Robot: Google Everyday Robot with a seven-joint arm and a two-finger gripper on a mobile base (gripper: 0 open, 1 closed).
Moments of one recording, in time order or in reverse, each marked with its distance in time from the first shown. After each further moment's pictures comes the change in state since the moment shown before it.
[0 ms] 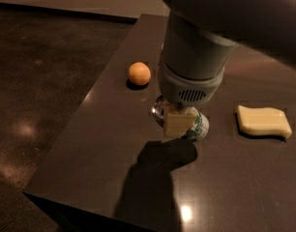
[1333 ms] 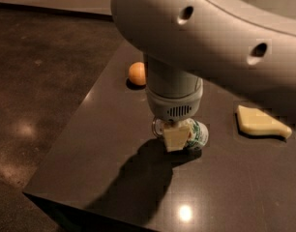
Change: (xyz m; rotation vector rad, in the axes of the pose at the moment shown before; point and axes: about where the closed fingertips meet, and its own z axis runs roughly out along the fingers) arm 0.006 0.012 0.041 -0.090 0.141 -0.147
